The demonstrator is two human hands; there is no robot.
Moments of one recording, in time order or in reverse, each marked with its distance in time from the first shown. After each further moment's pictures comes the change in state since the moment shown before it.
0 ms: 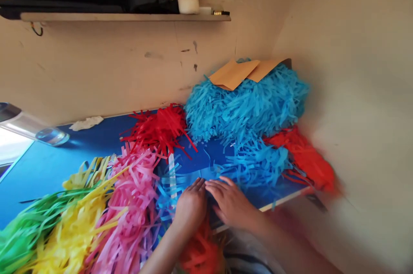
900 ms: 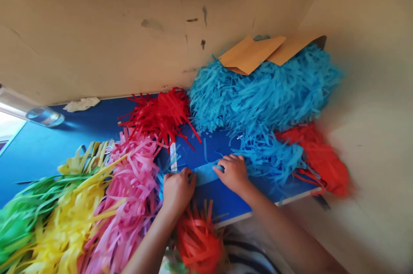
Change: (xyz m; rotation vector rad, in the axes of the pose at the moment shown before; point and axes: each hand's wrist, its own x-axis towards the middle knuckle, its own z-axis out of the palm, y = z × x) left_hand 0.017 -0.028 -0.021 0.088 -0.092 -0.467; right_hand 0.045 0.046 0.033 -0.100 0.045 0.450
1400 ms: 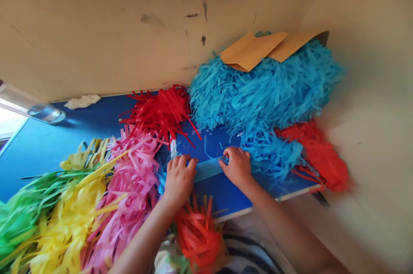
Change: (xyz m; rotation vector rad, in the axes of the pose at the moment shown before) left_hand 0.002 -0.006 -0.003 0.065 0.273 0.332; right_hand 0.000 0.006 -0.005 -0.045 0.167 0.106
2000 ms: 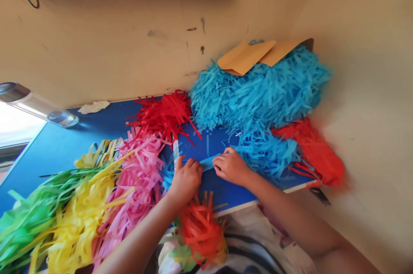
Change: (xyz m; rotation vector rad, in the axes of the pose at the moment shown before) left_hand -0.004 0.014 -0.004 0.122 -0.004 0.275; right_hand 0.008 -0.002 -0.016 0.070 -0.253 -0.635
